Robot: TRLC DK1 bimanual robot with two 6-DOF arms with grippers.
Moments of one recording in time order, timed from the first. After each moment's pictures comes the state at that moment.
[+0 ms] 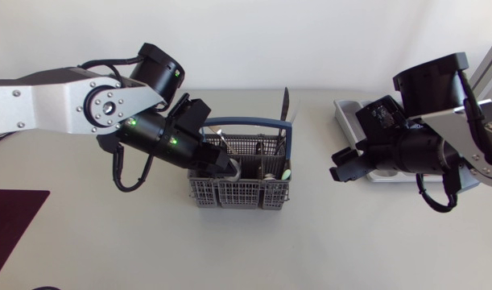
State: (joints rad) left arm -0.52 1.59 1.14 -0.55 0.48 -0.06; right arm 0.35 1.18 0.80 -0.41 0.13 -0.19
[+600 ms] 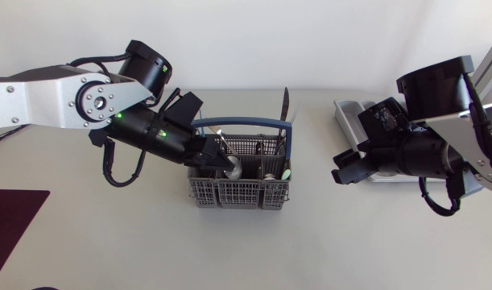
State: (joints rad) left arm -0.45 1.58 1.14 -0.55 0.69 -0.06; right arm 0.35 1.15 0.79 -0.40 0.13 -0.19
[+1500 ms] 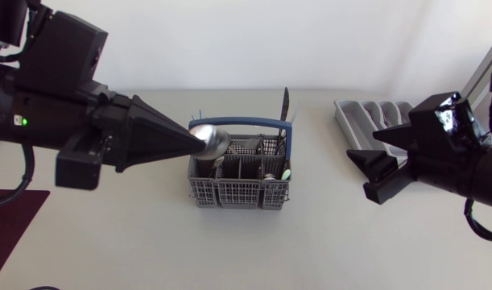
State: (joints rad) left arm -0.50 1.10 1.12 -0.71 0.75 0.22; right arm 0.37 0.80 0.69 -0.40 -0.01 -0.29
